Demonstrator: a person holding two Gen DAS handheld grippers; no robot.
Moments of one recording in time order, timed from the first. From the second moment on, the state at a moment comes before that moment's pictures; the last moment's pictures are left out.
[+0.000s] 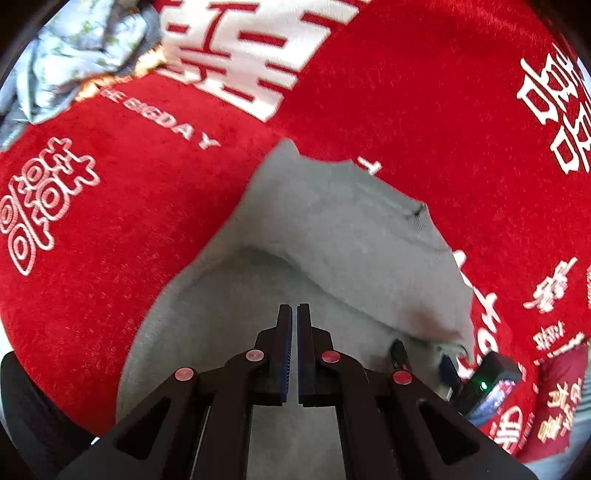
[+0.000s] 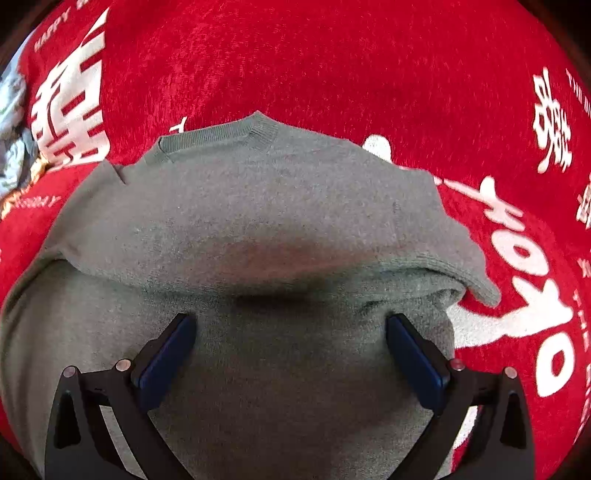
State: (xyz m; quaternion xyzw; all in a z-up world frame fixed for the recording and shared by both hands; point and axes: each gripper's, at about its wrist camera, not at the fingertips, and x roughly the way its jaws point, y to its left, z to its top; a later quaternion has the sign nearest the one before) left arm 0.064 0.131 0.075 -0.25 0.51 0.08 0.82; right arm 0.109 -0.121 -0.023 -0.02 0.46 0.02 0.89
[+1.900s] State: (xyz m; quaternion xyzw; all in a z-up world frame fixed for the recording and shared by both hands) left arm 0.041 0.013 0.108 0.25 0.41 0.27 0.83; right arm 0.110 -0.126 -0.025 -0.02 0.46 0.03 0.89
